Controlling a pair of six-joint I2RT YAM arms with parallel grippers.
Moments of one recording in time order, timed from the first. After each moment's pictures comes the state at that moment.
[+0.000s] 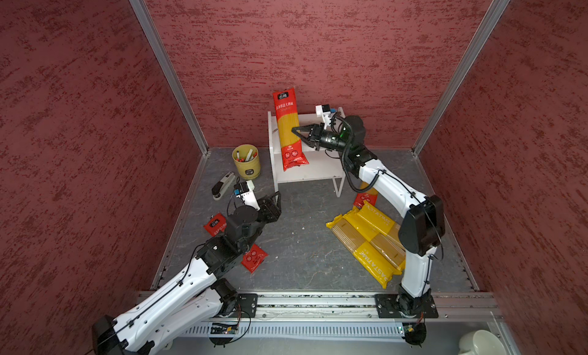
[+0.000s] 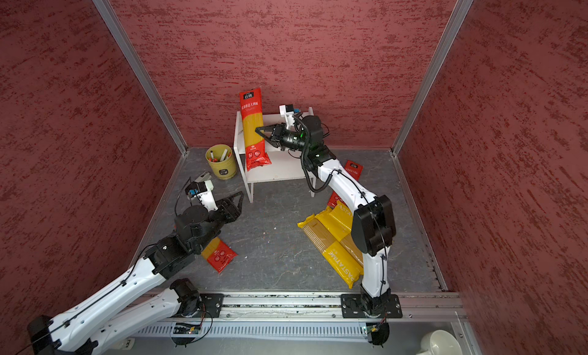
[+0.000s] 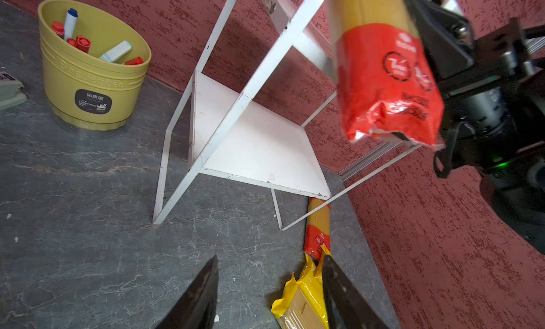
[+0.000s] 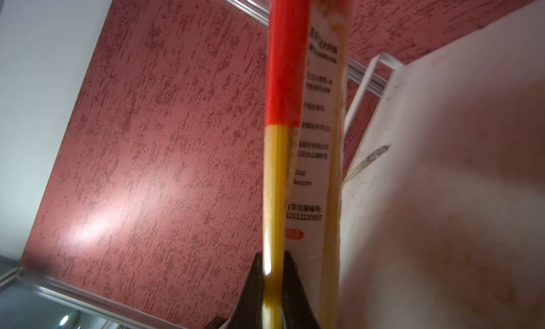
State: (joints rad) left arm -0.72 0.75 0.67 -0.15 -0.37 -0.78; right arm 0.49 1.99 1.88 0.27 -0.75 1.23
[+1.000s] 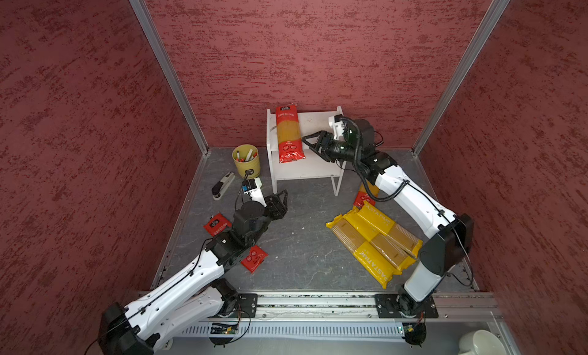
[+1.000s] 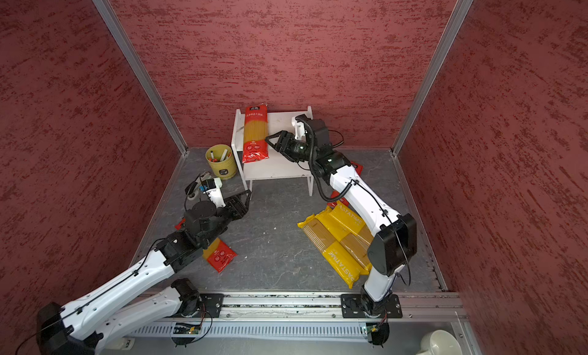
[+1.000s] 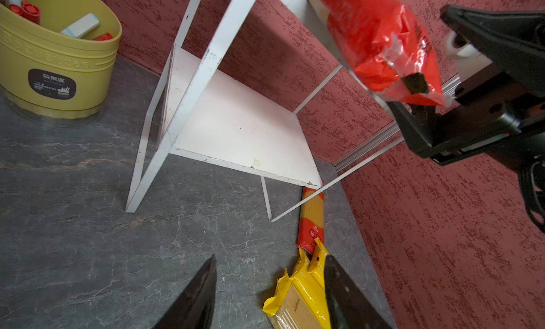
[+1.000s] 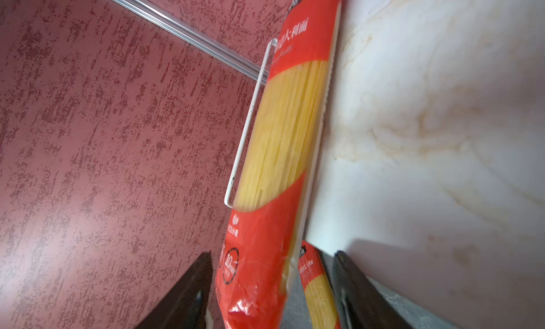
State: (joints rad) left arm -0.71 0.85 0.67 -0.06 -0.30 -0.79; right arm 0.52 1.71 1.69 -0.21 -0.51 0.97
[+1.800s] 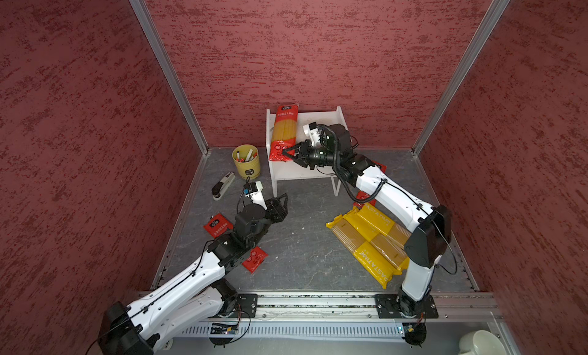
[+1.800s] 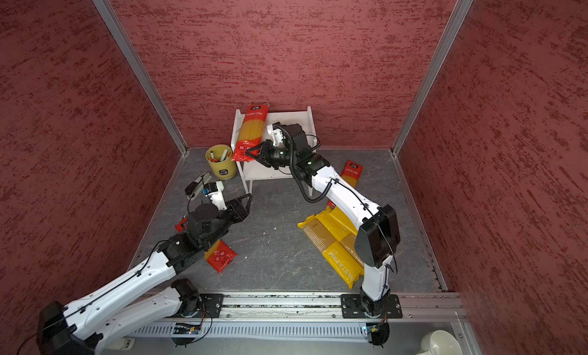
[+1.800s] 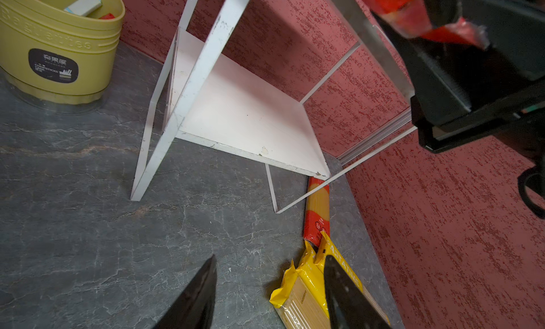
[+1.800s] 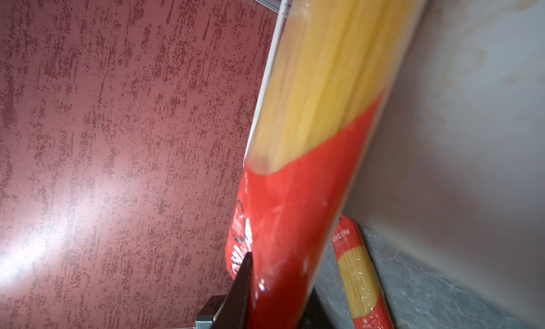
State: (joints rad) left arm -0.71 0.85 0.62 -0.04 -0.30 -0.79; right arm 0.63 1.87 1.82 -0.16 -0.61 1.06
